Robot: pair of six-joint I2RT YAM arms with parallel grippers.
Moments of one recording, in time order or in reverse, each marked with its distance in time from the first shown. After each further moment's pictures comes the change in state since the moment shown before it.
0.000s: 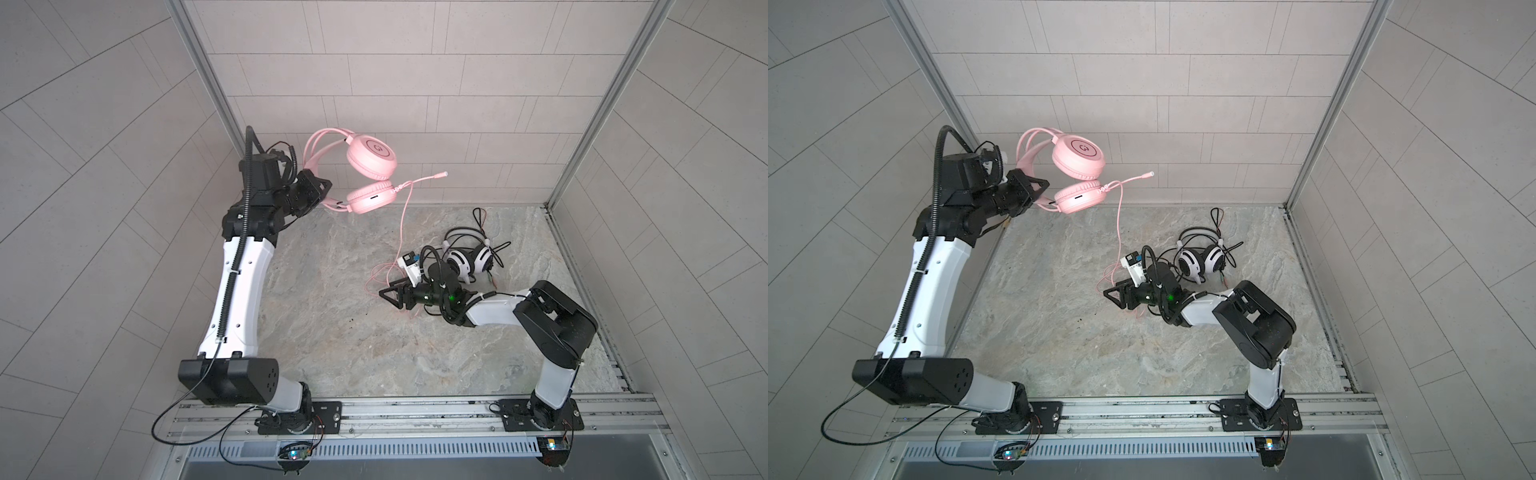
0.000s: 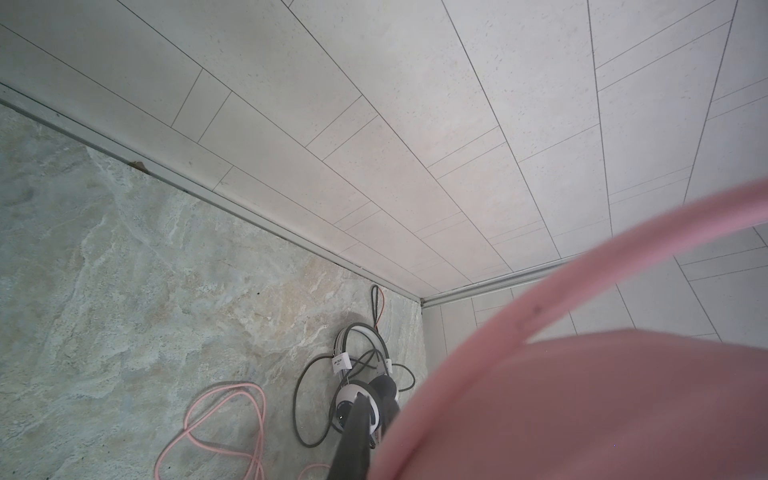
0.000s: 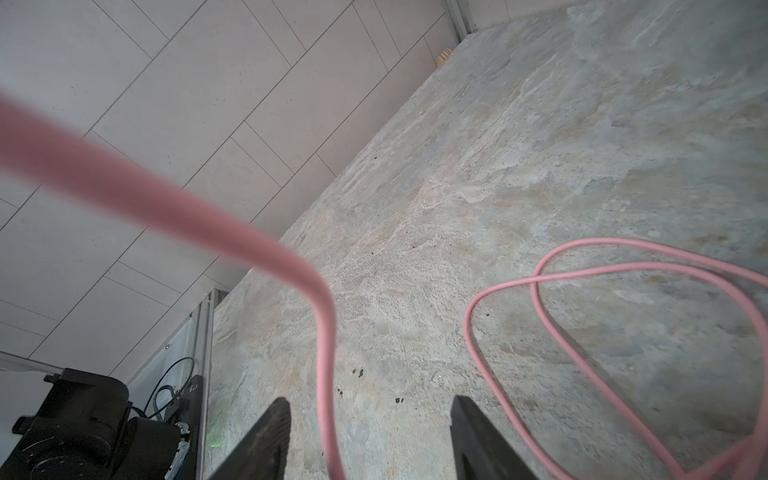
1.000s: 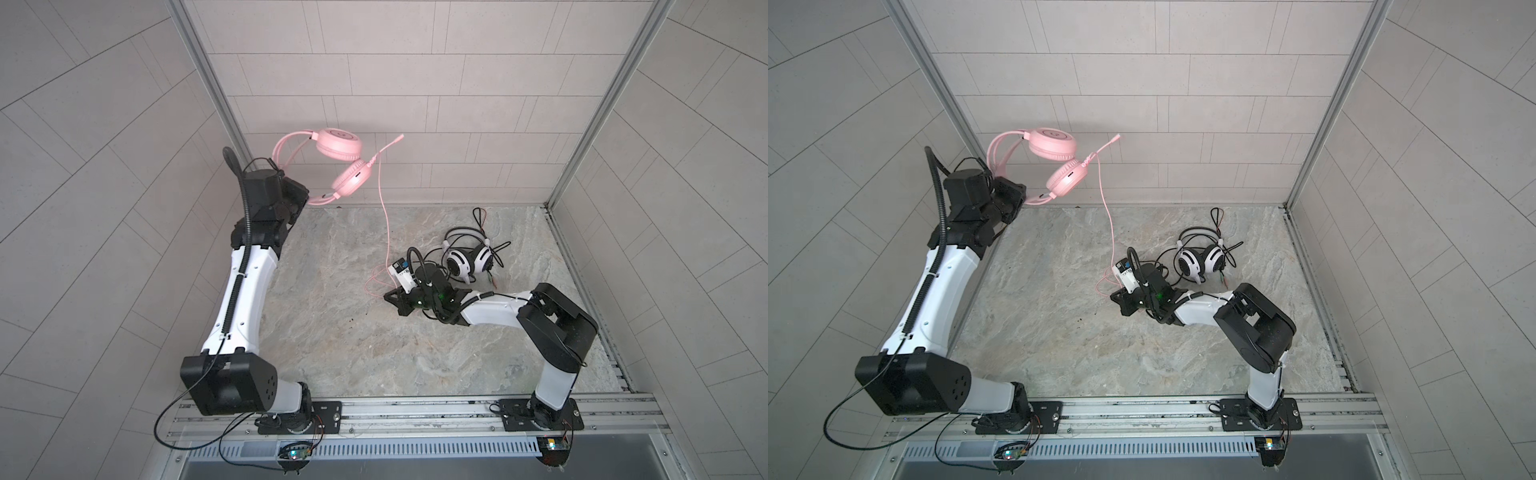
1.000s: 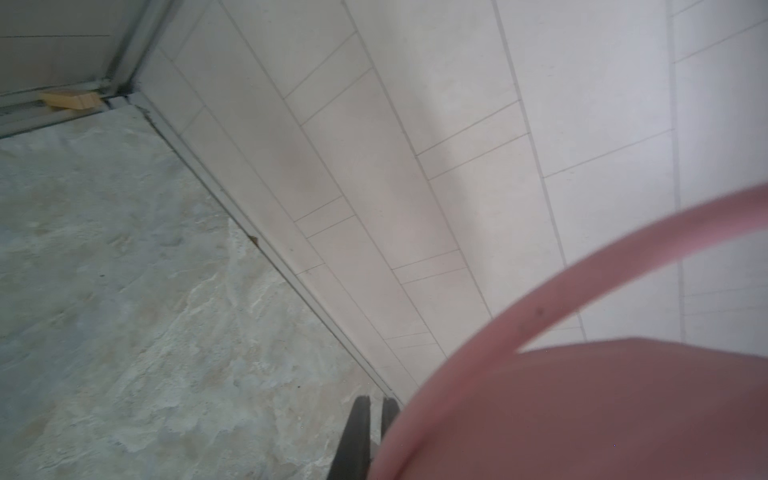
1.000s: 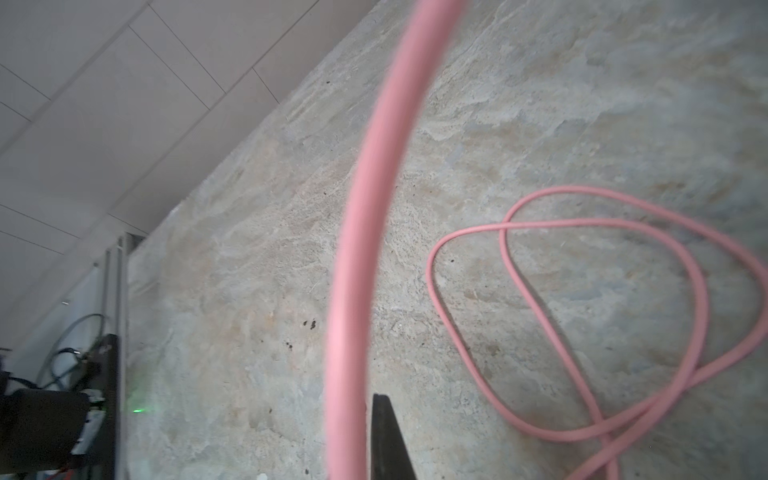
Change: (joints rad) left arm 0.039 -0.054 -0.311 0.264 -0.431 -0.243; right arm 0.095 -0.050 0.113 -0.387 0.204 -0.224
